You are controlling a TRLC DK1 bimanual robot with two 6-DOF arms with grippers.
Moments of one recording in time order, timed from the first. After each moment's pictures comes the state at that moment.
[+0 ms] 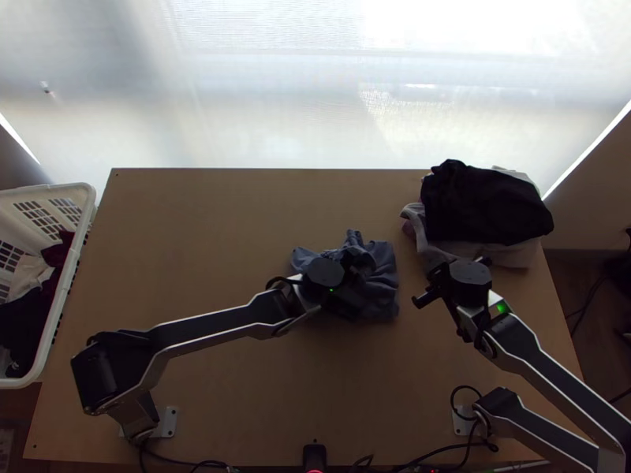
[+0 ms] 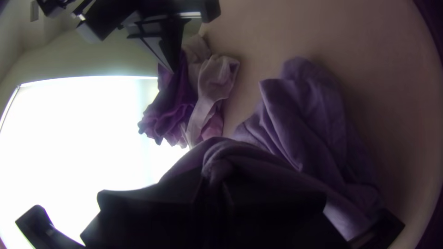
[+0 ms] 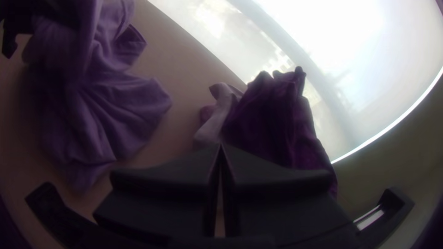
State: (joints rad) left arm -1.01 1.80 1.22 0.22 -0.18 1.42; right arm 0.51 0.99 0.57 -0.10 0.40 -0.47
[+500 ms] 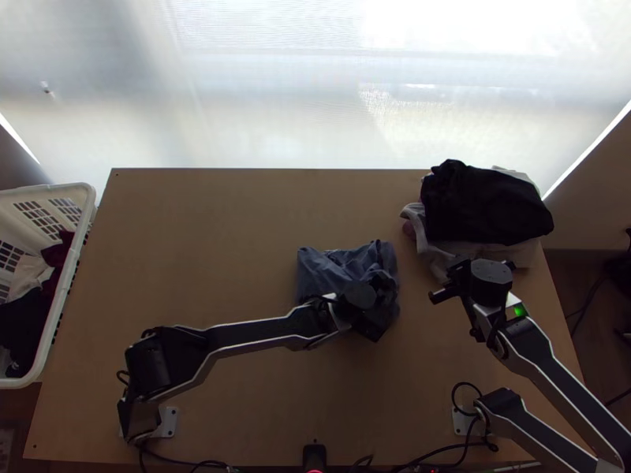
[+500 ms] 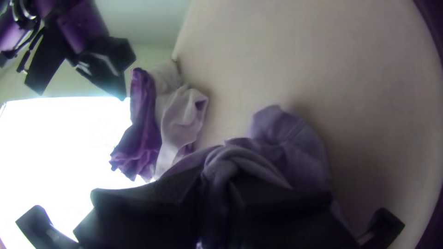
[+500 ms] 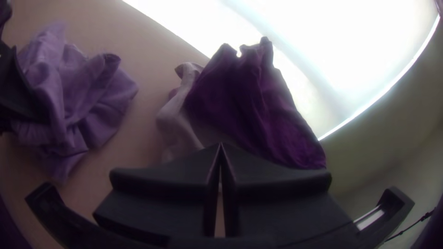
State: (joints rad) left arm -1.11 2.01 1.34 0.26 -0.18 1.38; right arm 0.37 0.93 0.54 -0.13 0.40 -0.45
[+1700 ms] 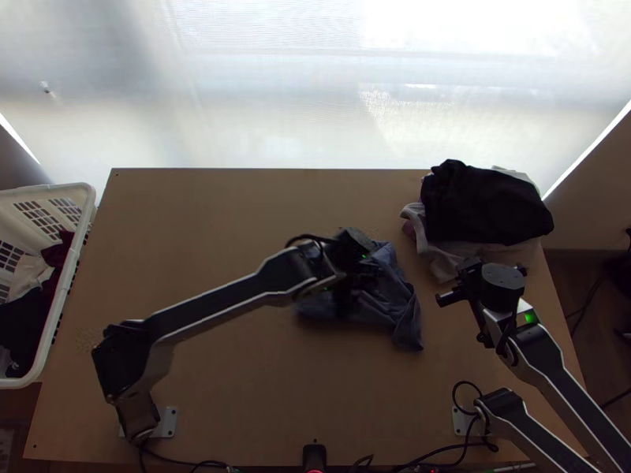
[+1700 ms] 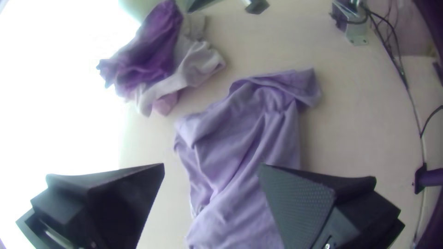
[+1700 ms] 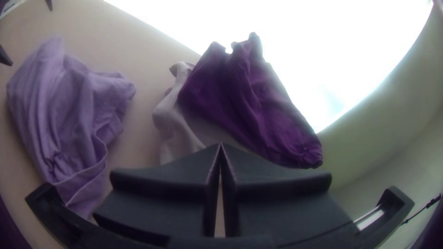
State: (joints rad) left arm -0.99 1.90 1.74 -0.64 -0.09 0.76; right arm 0.34 0.85 0.55 -0.22 0.39 -0.40
